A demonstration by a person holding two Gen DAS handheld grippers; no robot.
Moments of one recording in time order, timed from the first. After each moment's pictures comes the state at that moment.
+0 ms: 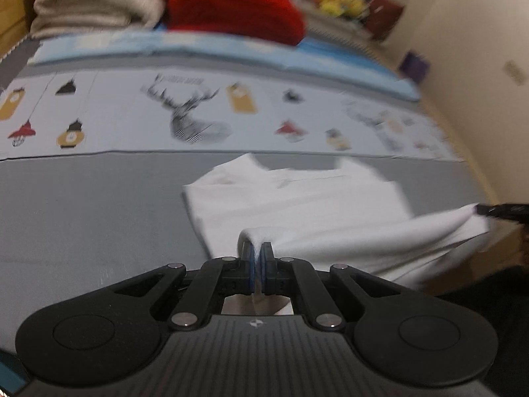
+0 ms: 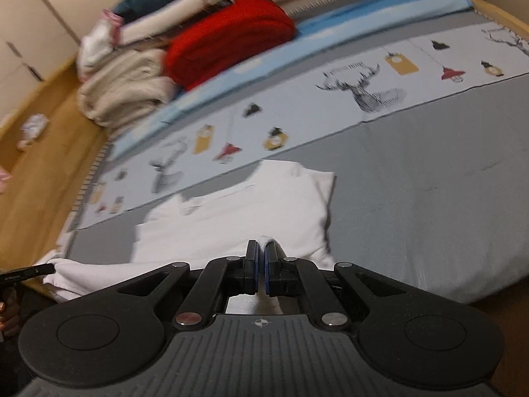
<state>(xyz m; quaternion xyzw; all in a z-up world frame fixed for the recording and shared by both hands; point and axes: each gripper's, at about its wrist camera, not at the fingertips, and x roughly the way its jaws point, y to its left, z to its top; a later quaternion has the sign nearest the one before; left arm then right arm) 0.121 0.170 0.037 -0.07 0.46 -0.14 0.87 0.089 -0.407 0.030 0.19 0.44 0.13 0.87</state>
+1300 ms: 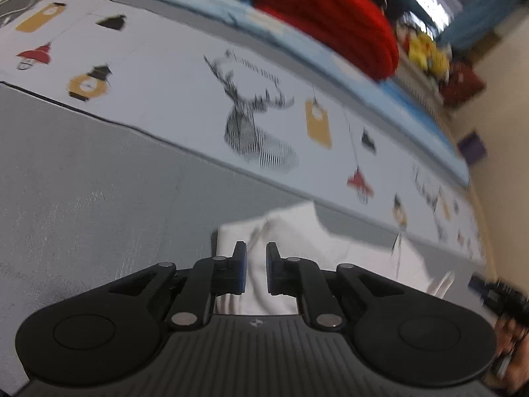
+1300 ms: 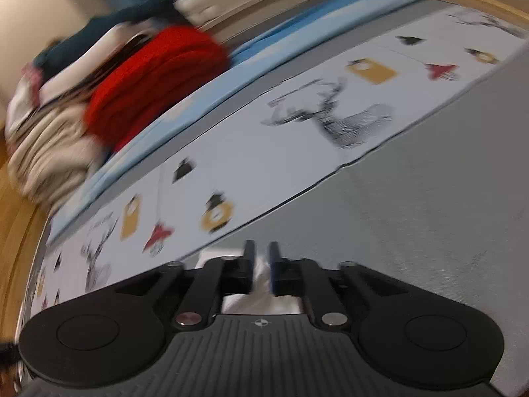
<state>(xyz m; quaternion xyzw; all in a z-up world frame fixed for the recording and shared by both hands) 0.232 0.205 -0.042 -0.22 0.48 -0.05 0.85 0.222 -0.401 -0.050 0.28 0.38 0.01 0.88</state>
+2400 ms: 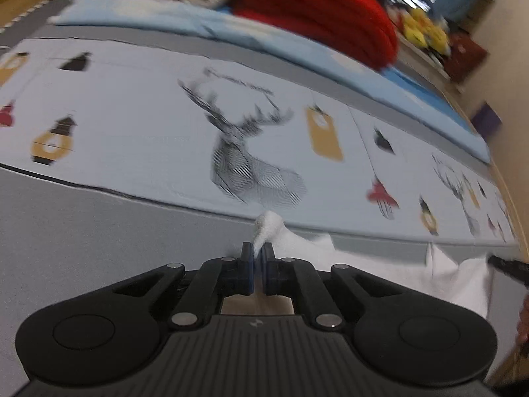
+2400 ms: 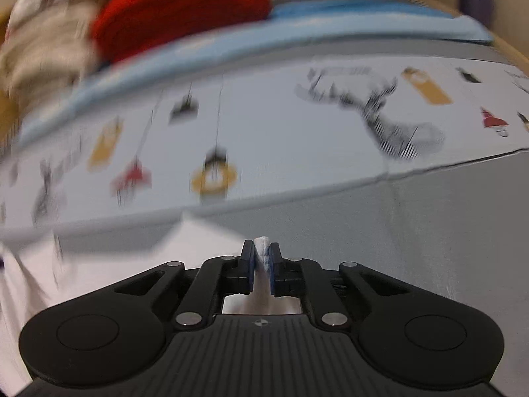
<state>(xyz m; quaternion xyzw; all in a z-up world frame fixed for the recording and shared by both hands) 0.306 0.186 -0.055 -0.15 0.46 -0.02 0.88 0.286 -0.341 -0.068 0.13 0.42 0.02 0.90</state>
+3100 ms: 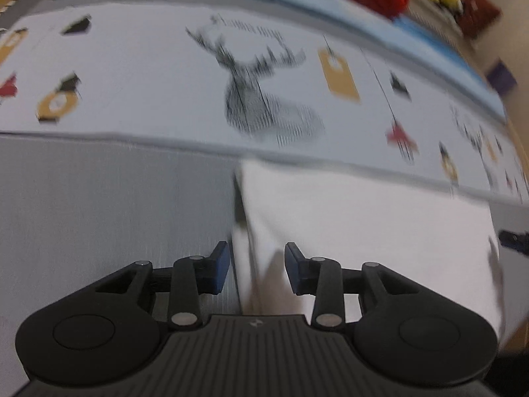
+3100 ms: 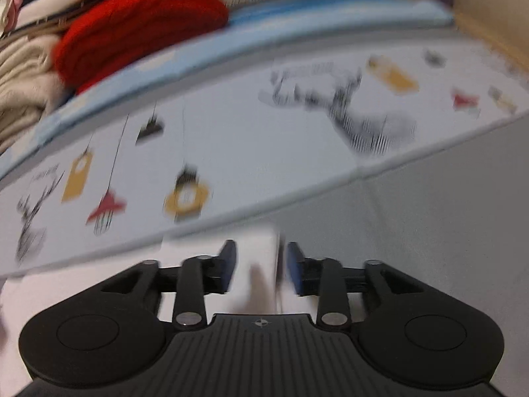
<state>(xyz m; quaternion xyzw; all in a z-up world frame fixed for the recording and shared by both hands) 0.288 0.177 -0.079 -0.11 0.55 -0.05 0.83 0.281 -0.343 -0.086 0.14 0.48 0.01 0.86</state>
